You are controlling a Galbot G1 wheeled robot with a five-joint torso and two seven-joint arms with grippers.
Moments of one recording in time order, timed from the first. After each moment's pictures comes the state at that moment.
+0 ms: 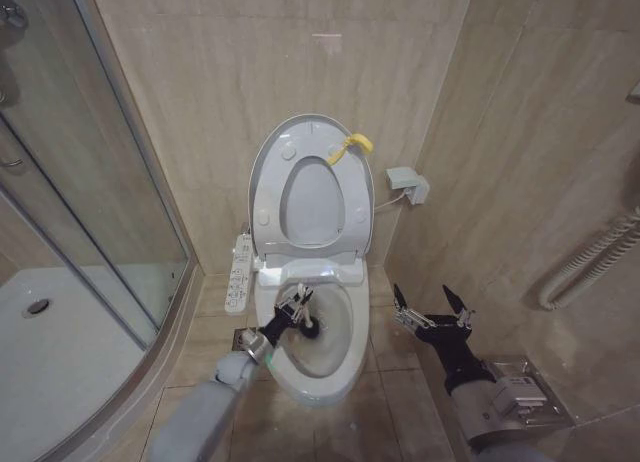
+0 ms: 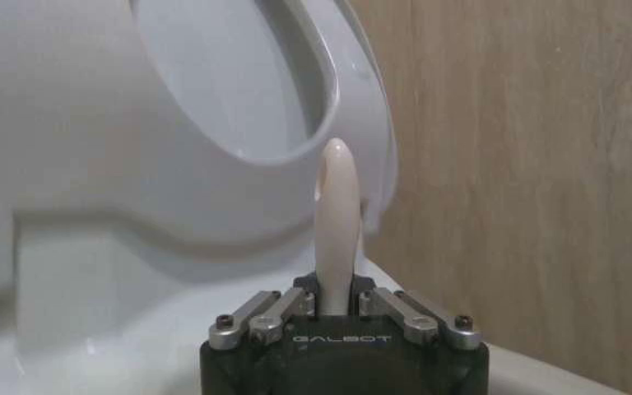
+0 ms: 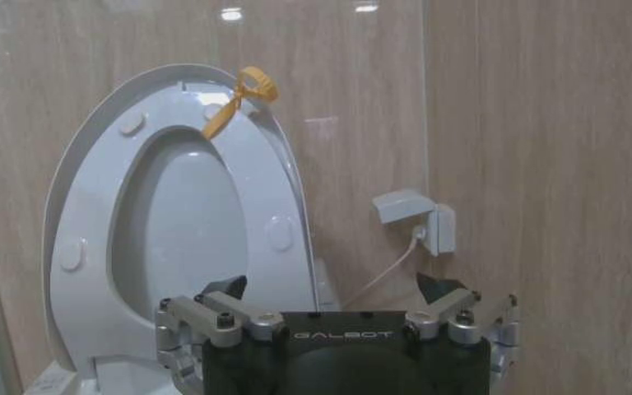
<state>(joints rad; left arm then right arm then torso) 0.70 -1.29 0.05 -0.97 -0.41 -0.65 0.45 -1.67 1.33 0.51 2.48 0.28 -0.21 0.23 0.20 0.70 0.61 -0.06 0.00</state>
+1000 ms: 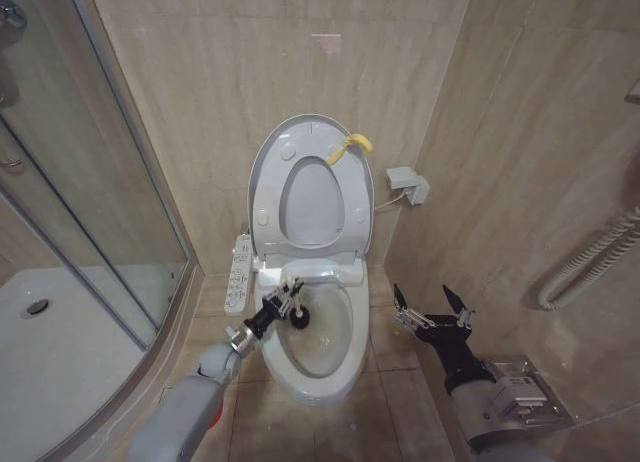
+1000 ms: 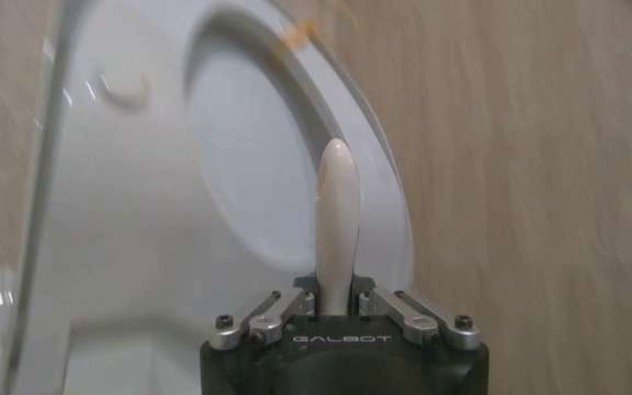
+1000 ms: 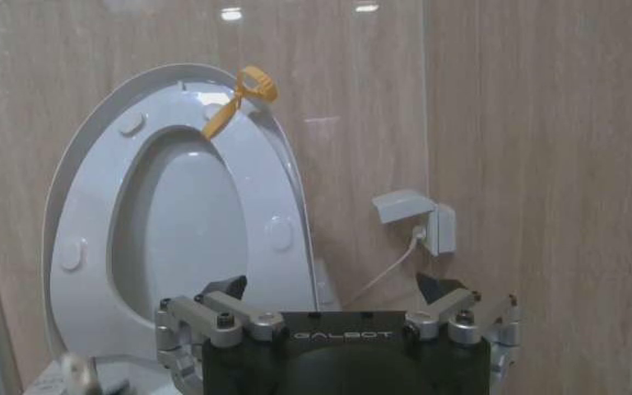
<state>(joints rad) 0.74 -1.24 -0.01 -1.12 -0.56 -0.65 0.55 -1.67 1.34 0.51 2.48 0.28 -0.21 0.23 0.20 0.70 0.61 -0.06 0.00</state>
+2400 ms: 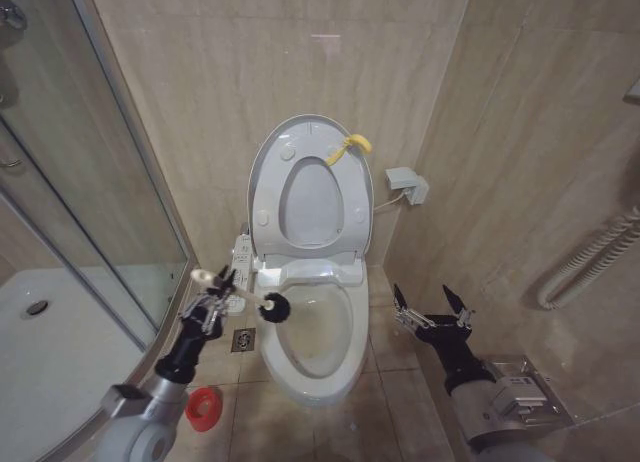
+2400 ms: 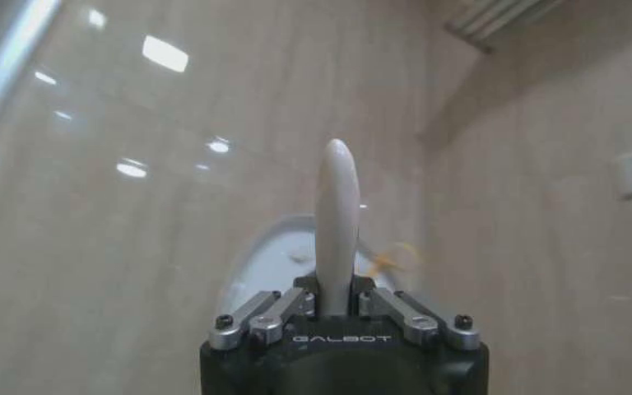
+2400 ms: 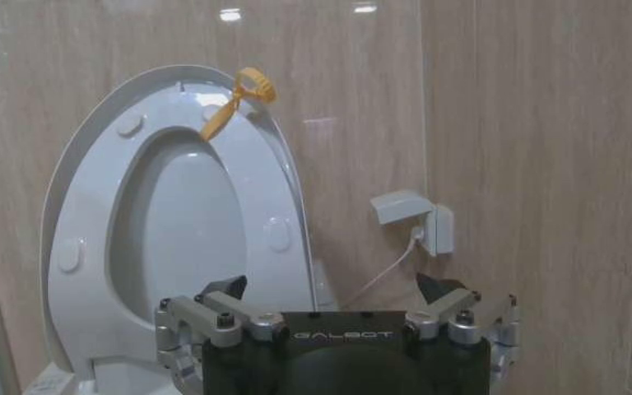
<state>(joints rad) 1.50 -1.06 -0.51 -2.05 -0.67 -0.56 0.29 -1.67 1.34 0.51 2.48 0.28 -0.21 0.23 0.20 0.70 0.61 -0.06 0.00</state>
